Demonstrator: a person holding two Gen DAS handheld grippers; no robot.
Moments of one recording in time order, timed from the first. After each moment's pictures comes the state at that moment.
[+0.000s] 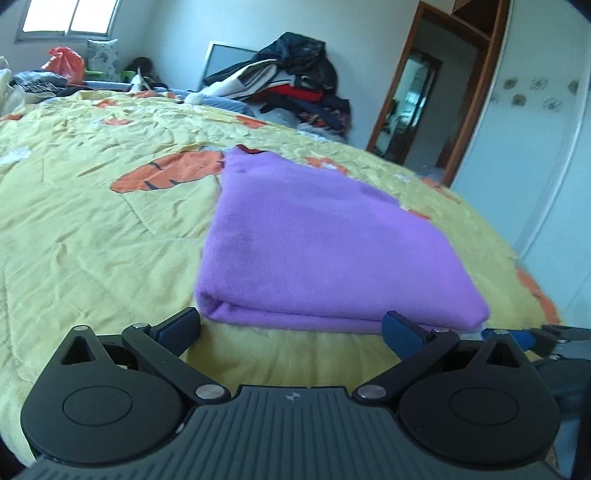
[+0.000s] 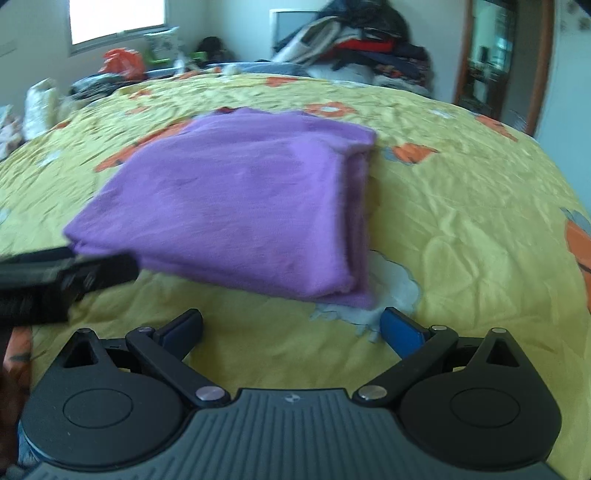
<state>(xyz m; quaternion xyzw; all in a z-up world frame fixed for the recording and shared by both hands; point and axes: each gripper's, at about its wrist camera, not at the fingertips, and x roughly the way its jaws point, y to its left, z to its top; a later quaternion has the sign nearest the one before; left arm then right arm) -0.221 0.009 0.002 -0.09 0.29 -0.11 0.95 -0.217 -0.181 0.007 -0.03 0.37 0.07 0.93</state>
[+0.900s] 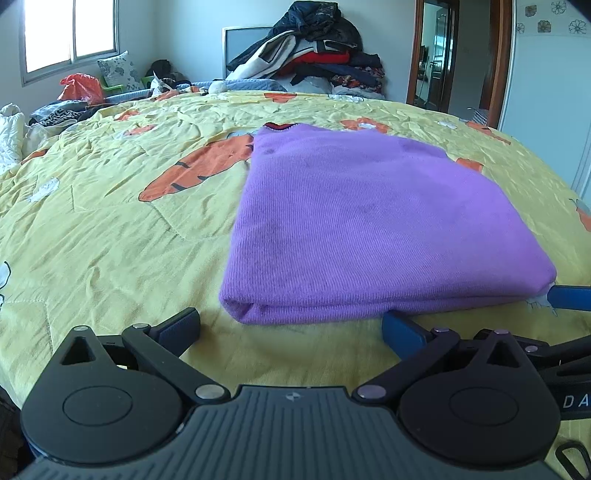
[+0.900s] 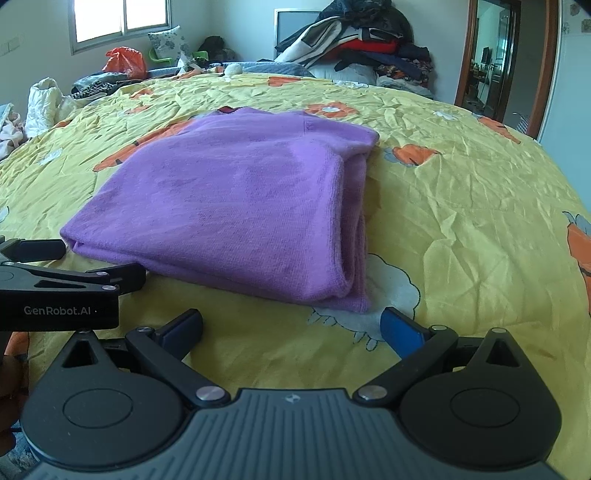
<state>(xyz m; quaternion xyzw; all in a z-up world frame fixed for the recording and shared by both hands) -0.205 -0.012 0.003 0.02 0.34 -0.04 0.94 -0.212 -0.187 0.007 -0.03 0.37 0.06 0.93</state>
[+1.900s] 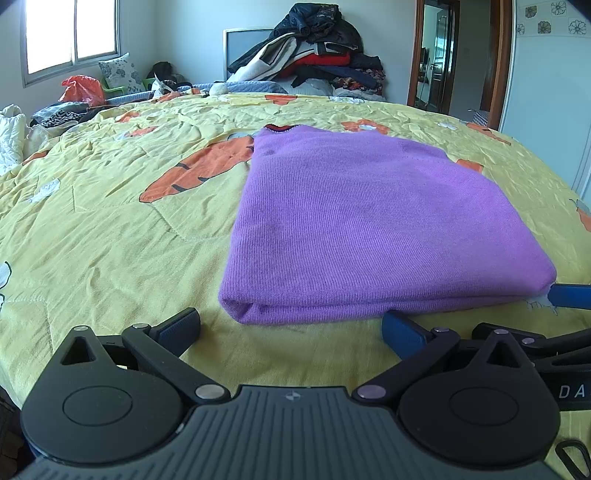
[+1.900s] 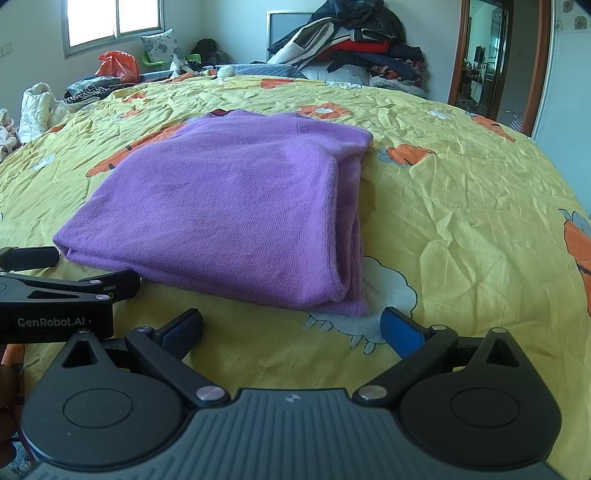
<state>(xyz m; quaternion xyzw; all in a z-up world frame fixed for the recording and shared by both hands) -0.207 -0.013 0.004 0.02 0.34 -0.04 0.94 -0.208 -0.187 0.007 -0.03 0.37 0.05 0.93</state>
